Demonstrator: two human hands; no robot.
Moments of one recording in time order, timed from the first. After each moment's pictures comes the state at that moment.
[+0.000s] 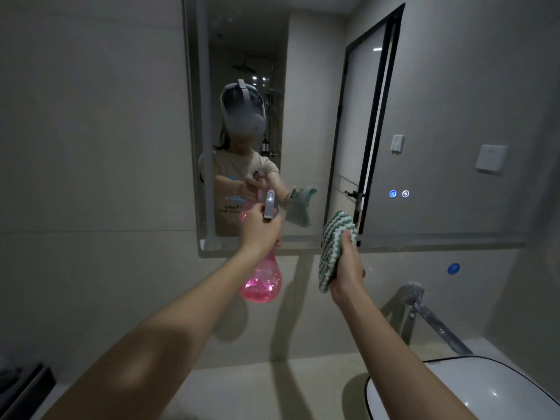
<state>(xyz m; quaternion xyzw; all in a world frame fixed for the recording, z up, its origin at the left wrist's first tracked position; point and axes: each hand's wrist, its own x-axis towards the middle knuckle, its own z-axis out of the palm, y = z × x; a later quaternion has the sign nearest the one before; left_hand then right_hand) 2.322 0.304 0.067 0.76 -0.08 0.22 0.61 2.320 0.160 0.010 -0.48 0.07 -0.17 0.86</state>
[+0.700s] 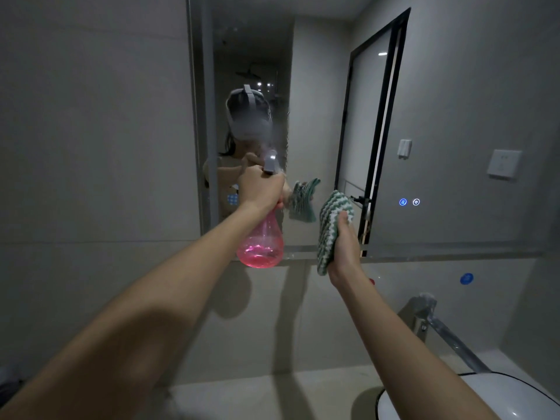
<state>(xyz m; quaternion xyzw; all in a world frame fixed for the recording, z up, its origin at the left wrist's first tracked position) 2.342 0.315 0.146 0.75 -0.06 0.26 0.60 2.349 0.176 0.052 -0.51 0.00 -0.17 0.84</state>
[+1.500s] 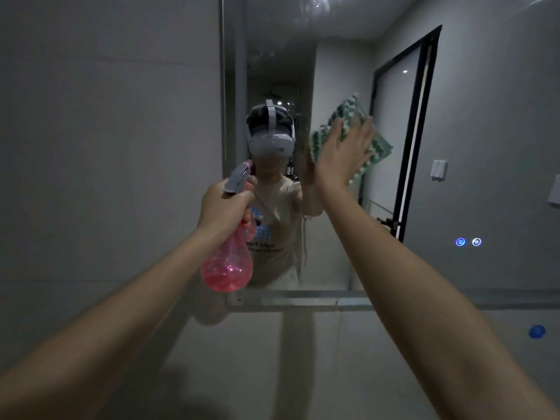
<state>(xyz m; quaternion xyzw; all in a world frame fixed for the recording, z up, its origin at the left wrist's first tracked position) 2.377 0.418 0.166 0.72 -0.07 0.29 0.63 2.461 0.262 0.230 -0.69 -0.01 -0.52 0.50</state>
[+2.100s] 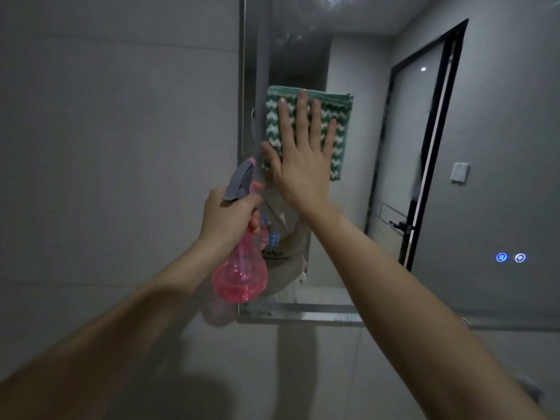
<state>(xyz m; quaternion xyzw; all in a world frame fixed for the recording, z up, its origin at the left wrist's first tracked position) 2.396 0.437 0.160 0.67 -0.10 0.30 0.67 2.487 0.332 0.206 -0.76 -0.15 -0.63 0.05</state>
